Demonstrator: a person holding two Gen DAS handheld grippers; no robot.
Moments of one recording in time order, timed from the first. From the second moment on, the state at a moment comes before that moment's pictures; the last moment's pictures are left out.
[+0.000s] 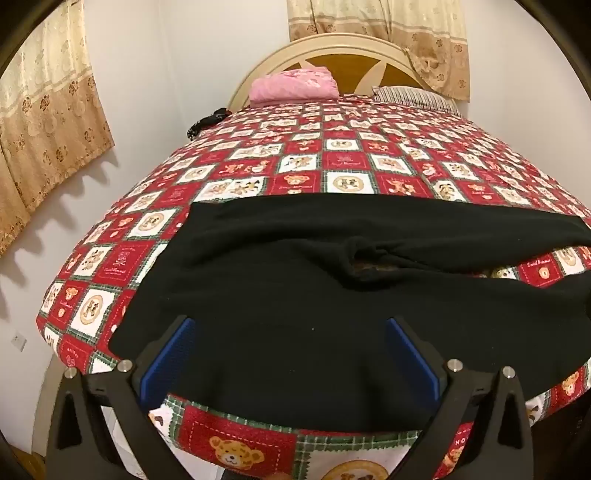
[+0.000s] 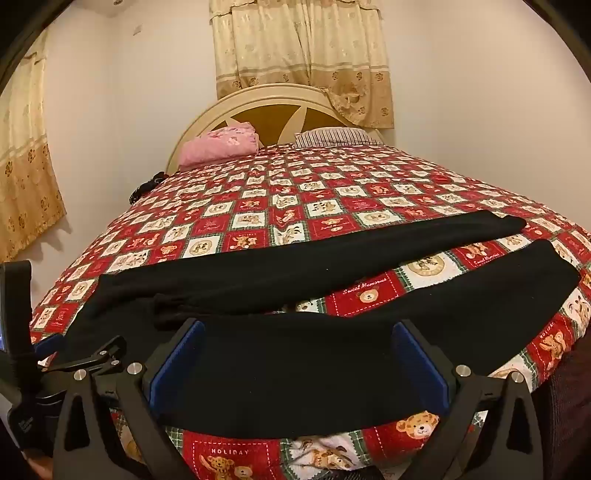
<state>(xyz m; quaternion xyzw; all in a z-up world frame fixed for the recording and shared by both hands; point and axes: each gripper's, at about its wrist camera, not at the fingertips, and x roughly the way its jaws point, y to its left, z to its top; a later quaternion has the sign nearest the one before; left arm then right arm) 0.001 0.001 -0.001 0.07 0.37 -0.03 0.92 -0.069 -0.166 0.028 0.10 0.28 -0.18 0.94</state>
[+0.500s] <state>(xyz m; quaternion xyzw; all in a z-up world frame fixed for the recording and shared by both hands) 0.000 0.003 -0.003 0.09 0.37 -0.03 0.92 -0.068 -0.170 0.026 0.10 0.28 -0.18 0.94</state>
